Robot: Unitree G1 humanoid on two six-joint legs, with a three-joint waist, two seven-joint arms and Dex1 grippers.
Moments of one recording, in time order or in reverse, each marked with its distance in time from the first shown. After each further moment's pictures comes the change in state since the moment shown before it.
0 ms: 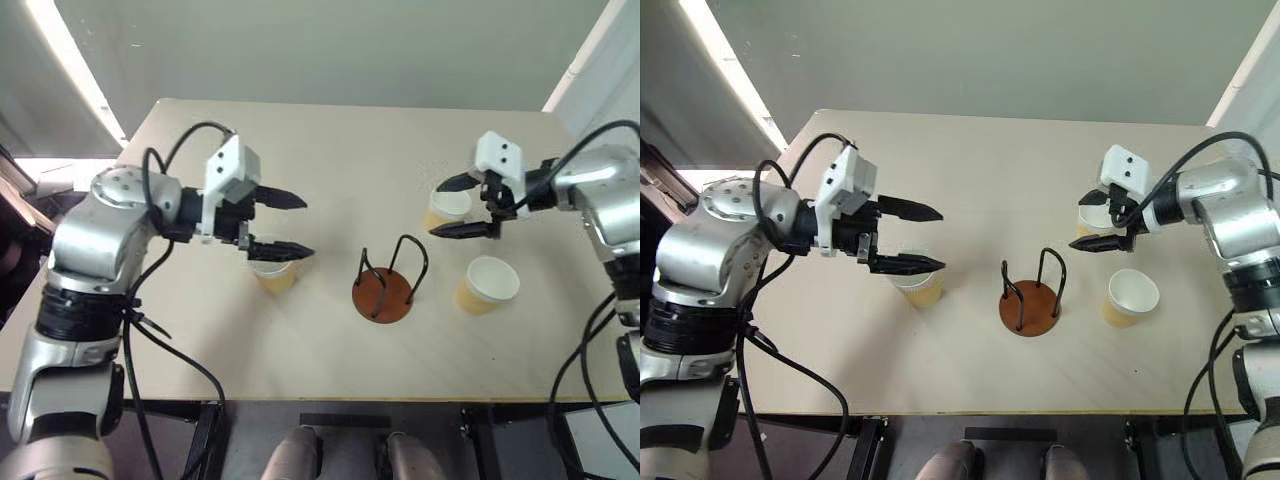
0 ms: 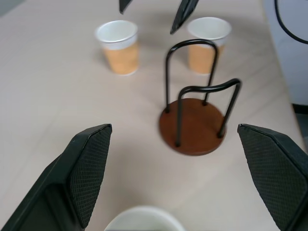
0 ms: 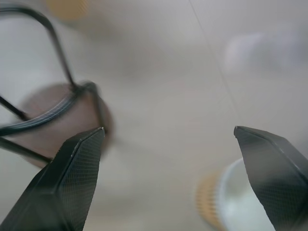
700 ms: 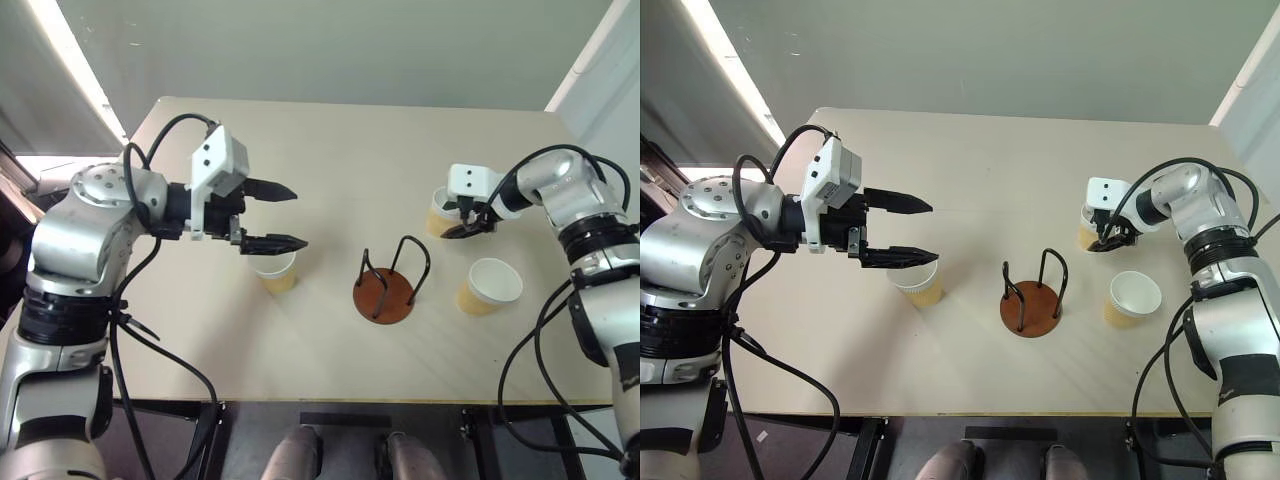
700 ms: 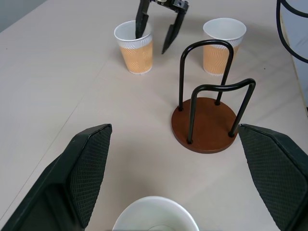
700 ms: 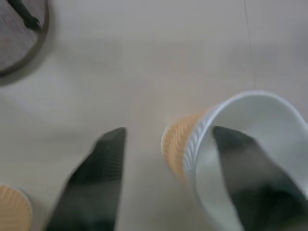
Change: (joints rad) left arm 0.010 0.020 0.012 -0.027 -0.032 0.017 0.038; right arm -0.203 0.177 0.059 0.594 -0.352 -0.372 0.029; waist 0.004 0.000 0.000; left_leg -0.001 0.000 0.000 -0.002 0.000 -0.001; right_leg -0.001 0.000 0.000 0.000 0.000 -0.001
